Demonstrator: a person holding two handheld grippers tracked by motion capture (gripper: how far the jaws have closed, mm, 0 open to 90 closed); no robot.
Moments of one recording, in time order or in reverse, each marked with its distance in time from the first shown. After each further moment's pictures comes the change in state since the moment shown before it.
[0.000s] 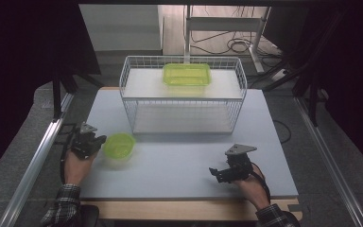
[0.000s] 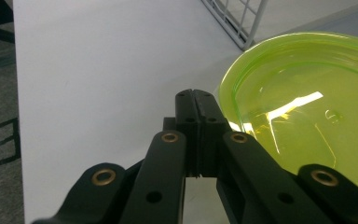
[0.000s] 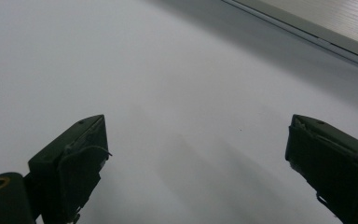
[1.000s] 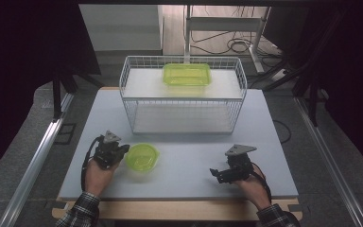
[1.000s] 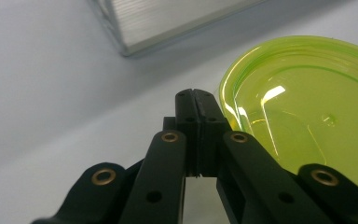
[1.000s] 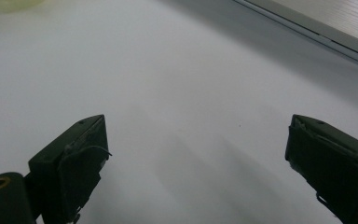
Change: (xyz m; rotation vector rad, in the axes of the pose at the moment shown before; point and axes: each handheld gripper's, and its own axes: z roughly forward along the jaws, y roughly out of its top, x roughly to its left) left arm -0.083 0.005 0.000 0.009 -0.128 0.061; right arm -0.001 -0.001 -0.001 0.016 0.003 -0.016
